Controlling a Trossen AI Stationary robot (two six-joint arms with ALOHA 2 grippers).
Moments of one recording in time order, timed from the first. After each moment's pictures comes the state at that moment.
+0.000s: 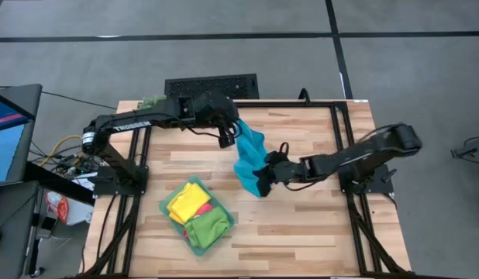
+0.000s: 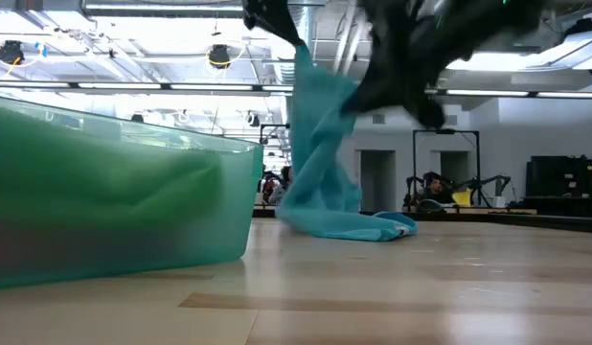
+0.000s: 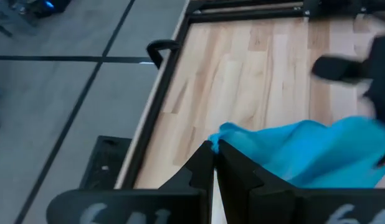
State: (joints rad) left arm 0.20 1.60 1.67 -0.76 -0.25 0.16; right arm 0.20 1.49 0.78 0.10 0.35 0.74
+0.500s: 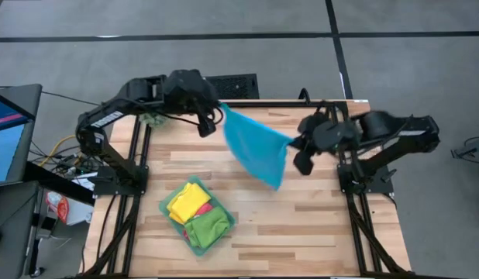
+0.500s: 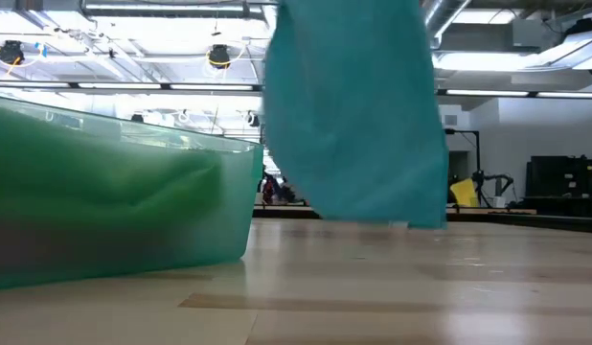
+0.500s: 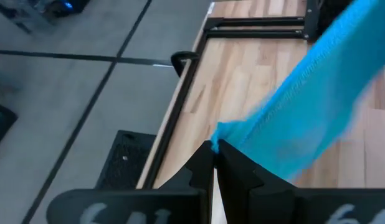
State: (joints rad) left arm 0.20 1.59 2.08 -1.17 -0.28 0.12; right arm 0.22 1.28 1.61 -1.15 0.38 0.52
